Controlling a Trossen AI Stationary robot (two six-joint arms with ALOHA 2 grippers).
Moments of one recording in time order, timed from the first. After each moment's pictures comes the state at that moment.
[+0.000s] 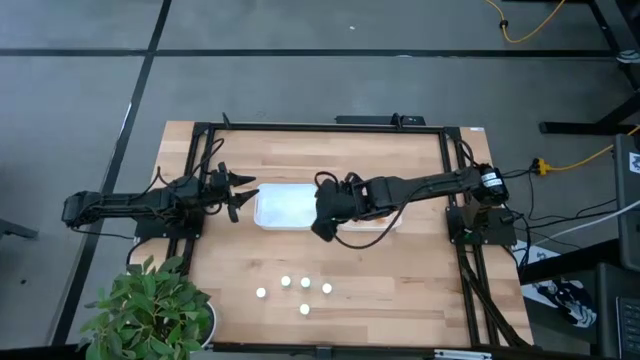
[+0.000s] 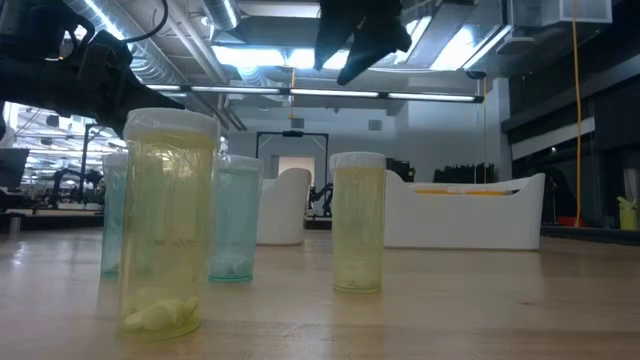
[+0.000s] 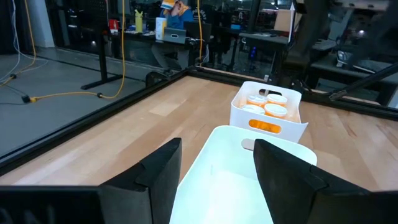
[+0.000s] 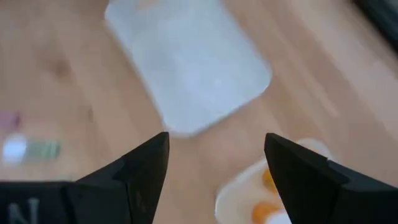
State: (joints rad) left arm 0.14 0.21 0.01 0.12 -0.23 -0.15; right arm 0.17 1.87 1.75 -0.94 0.41 0.62
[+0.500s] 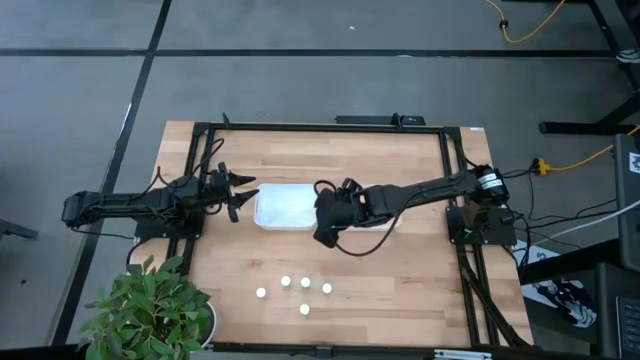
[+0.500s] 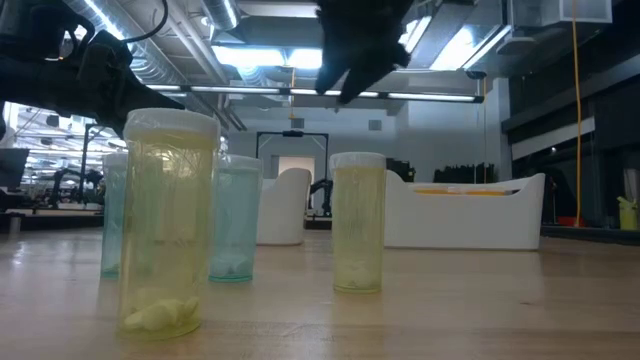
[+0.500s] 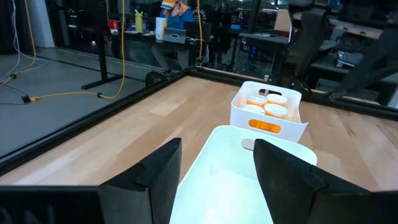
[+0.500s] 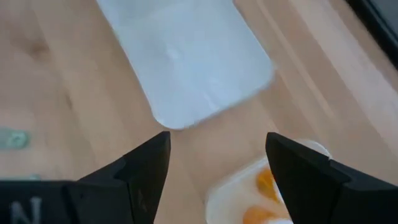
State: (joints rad) left arm 0.14 0.21 0.01 0.12 -0.23 -0.15; right arm 0.18 1.87 1.64 -0.84 0.42 0.54
